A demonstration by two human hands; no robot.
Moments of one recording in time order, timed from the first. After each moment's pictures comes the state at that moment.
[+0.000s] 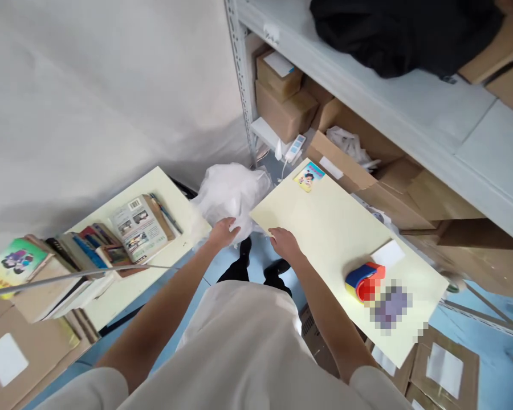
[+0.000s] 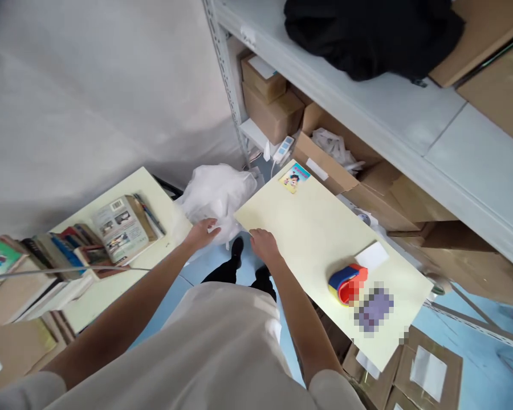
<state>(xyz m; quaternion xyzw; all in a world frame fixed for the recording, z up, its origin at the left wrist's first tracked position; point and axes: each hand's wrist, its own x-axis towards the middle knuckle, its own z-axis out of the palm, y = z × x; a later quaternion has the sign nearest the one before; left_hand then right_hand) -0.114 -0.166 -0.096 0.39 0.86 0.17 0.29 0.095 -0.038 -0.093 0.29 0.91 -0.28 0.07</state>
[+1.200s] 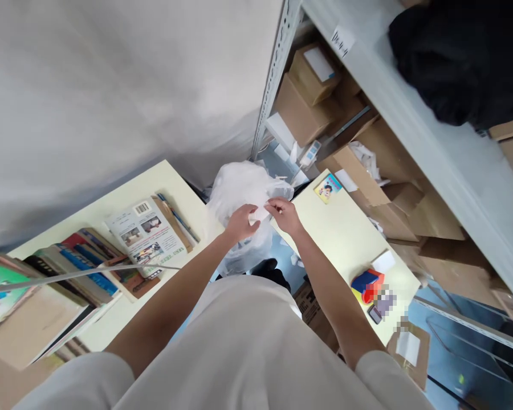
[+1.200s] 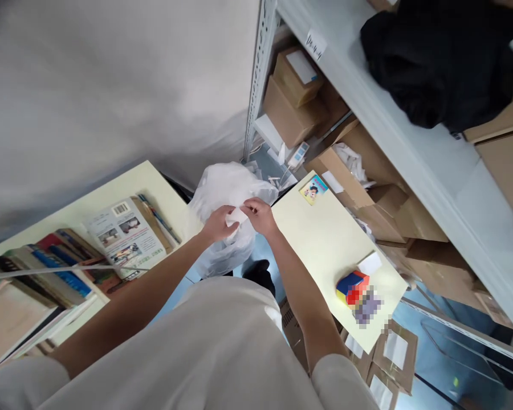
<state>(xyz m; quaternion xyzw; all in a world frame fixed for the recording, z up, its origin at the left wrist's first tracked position) -0.204 -0.151 -0.097 0.46 0.77 0.34 0.29 -0.089 -0.024 -0.043 0.32 0.78 -0.51 -0.15</state>
